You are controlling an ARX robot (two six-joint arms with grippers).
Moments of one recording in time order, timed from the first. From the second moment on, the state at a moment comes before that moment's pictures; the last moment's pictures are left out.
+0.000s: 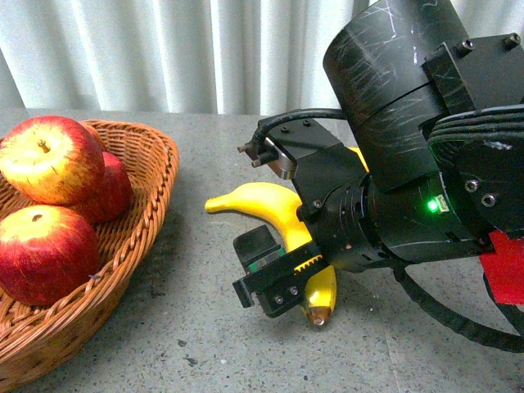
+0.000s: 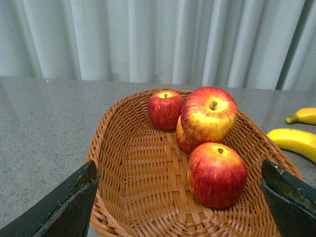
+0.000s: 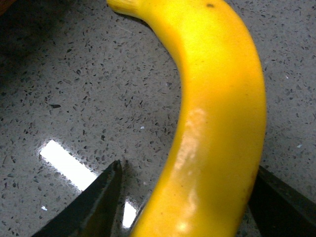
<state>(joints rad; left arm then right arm) 0.00 0.01 0.02 0.00 0.00 -0.01 0.53 1.86 1.00 0.08 -0.03 -0.08</state>
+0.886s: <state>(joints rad) 0.00 0.01 0.02 0.00 0.00 -0.01 0.04 1.48 0.95 0.26 -0.21 -0.15</state>
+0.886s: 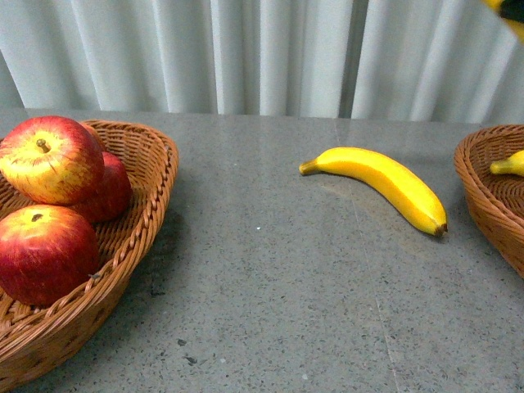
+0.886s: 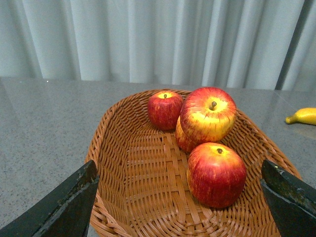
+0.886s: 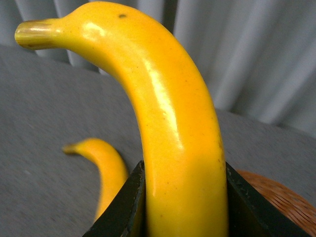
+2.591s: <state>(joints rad) 0.00 0.01 0.02 0.00 0.00 -0.01 0.26 2.01 1.45 -0.13 -0.26 -0.41</state>
